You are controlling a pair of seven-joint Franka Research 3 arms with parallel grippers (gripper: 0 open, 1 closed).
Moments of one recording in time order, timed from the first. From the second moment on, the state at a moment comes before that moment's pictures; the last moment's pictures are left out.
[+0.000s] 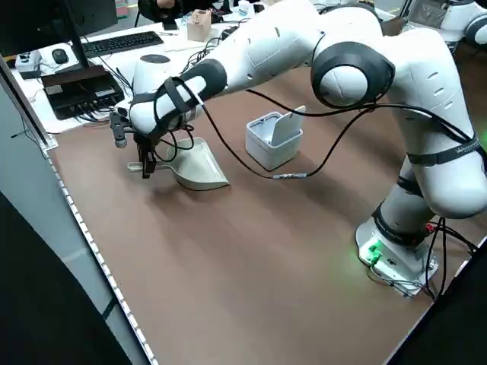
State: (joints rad) left arm 0.69 0.69 -0.12 -1.61 0.41 2.47 -1.00; right arm 0.56 0.05 -0.01 -2.61 0.10 2.51 0.36
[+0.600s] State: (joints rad) left arm 0.69 0.70 -0.12 -1.61 0.41 2.47 -1.00; right arm 0.56 0.05 -0.01 -2.61 0.10 2.51 0.36
